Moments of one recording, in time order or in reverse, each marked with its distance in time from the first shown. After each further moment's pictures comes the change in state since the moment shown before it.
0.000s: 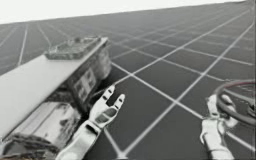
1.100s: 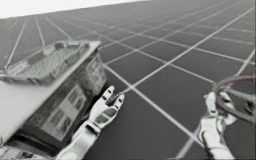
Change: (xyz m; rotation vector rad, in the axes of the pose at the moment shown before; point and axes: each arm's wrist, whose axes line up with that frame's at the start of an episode) left arm -0.004 0.008 0.002 -0.024 -0.014 0.011; right arm -0.007 0.016 0.000 -0.010 -0.009 0.053
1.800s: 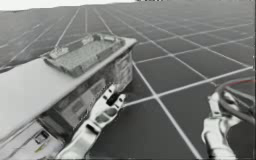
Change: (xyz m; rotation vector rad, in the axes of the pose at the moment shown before) left arm 0.003 -0.002 -0.001 0.000 0.007 -0.015; right arm 0.004 -0.004 0.010 0.005 -0.033 -0.012
